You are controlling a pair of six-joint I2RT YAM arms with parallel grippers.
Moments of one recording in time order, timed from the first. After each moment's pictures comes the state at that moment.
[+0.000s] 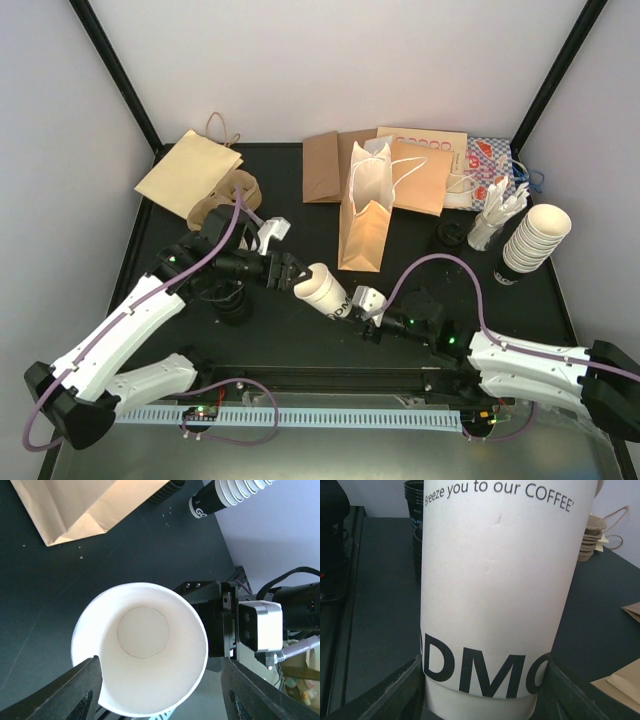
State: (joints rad) left arm -0.60 0.98 1.03 -0.78 0.58 -0.53; right arm 1.06 0.88 0.23 0.39 -0.10 -0.19
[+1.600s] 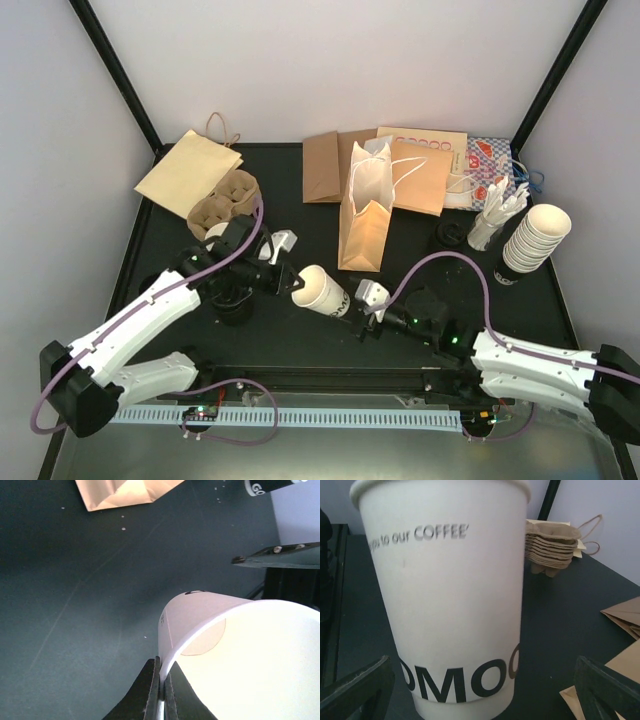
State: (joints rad) left arm -0.63 1.06 0.92 -0.75 0.51 -0.55; right arm 1.06 0.85 0.25 0.37 -0.05 -0.18
